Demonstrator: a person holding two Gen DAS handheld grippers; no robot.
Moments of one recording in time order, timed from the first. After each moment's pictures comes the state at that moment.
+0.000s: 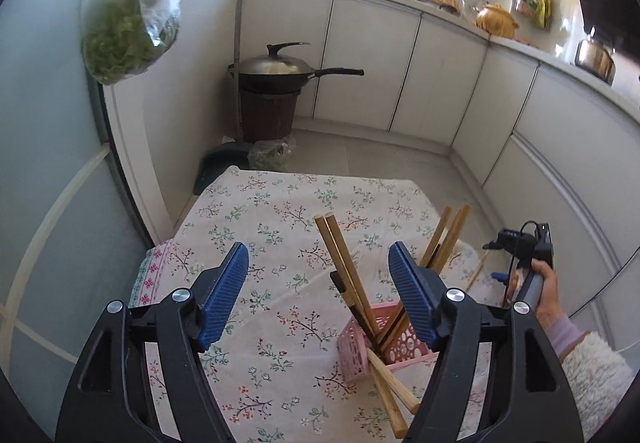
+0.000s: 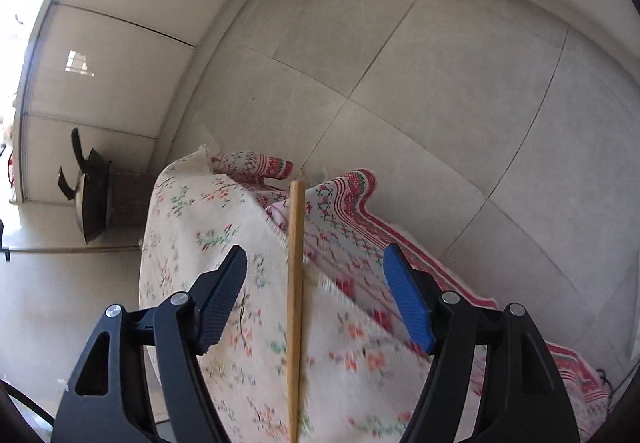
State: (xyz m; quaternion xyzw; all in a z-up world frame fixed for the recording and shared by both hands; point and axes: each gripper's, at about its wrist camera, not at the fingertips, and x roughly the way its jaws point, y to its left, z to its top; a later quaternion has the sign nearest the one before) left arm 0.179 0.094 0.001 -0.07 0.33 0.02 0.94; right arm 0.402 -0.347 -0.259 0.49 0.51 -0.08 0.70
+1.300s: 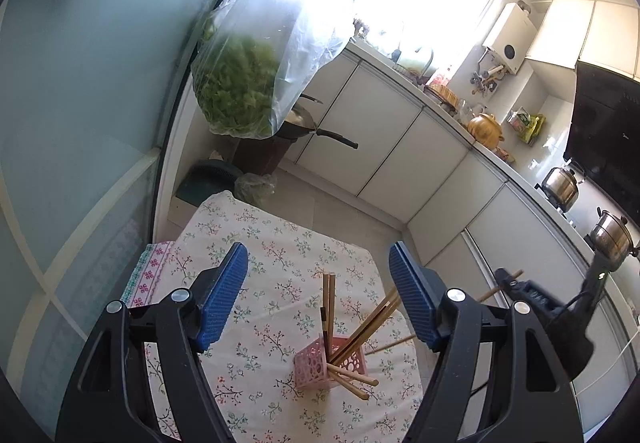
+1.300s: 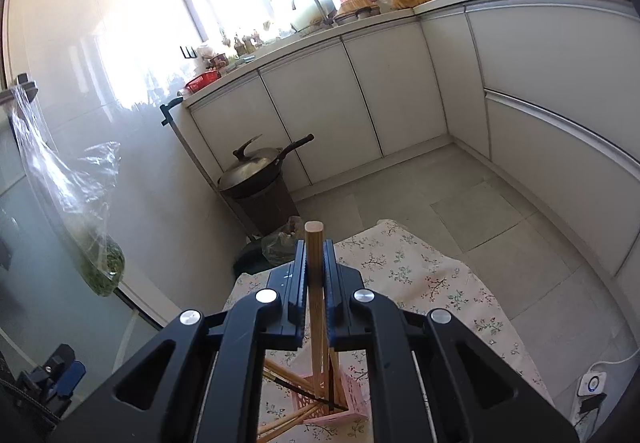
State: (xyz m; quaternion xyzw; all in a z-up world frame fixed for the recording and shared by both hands) left arm 0.102 0.189 0.077 -0.25 0.24 -0.01 0.94; right arm 0.201 -0.110 0.075 0.20 0.27 0.06 0.94
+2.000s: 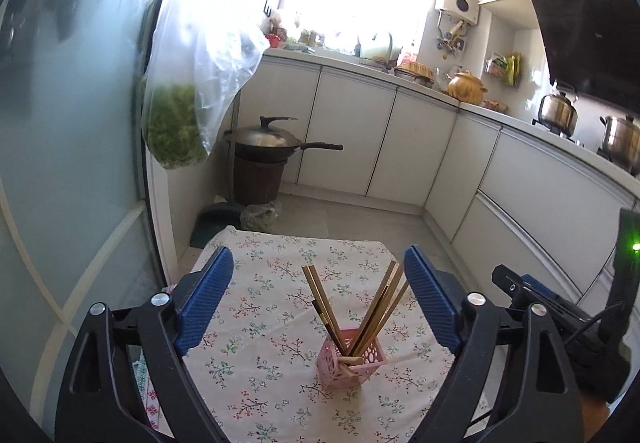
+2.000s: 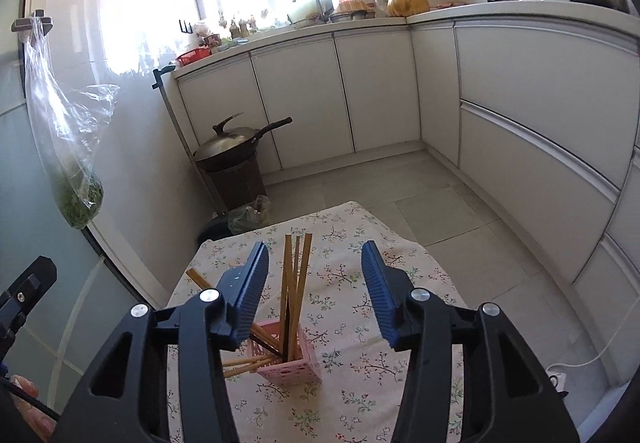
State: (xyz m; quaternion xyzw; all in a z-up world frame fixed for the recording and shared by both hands) left arm 0.078 0.094 0.083 -0.09 0.21 0.00 0.97; right arm 0.127 -0.109 0.059 0.12 0.28 0.01 0.95
